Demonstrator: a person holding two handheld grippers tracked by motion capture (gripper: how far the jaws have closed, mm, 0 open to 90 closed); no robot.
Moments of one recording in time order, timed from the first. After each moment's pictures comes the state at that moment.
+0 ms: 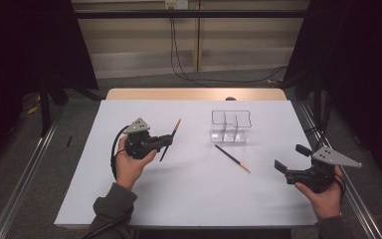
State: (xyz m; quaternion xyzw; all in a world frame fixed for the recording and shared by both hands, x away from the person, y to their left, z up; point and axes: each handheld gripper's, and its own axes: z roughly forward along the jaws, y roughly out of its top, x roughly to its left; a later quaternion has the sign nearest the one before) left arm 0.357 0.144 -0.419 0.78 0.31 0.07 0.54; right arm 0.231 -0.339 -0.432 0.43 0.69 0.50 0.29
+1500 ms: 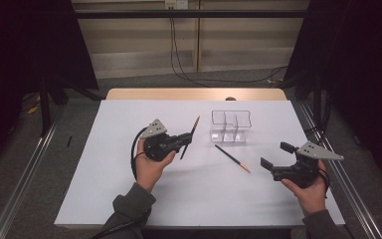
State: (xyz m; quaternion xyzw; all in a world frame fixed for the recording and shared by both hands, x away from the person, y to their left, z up) left arm 0.346 0.098 -0.421 0.75 0.27 0.07 0.60; right arm 0.249 -0.309 -0.433 0.43 0.70 0.52 0.25
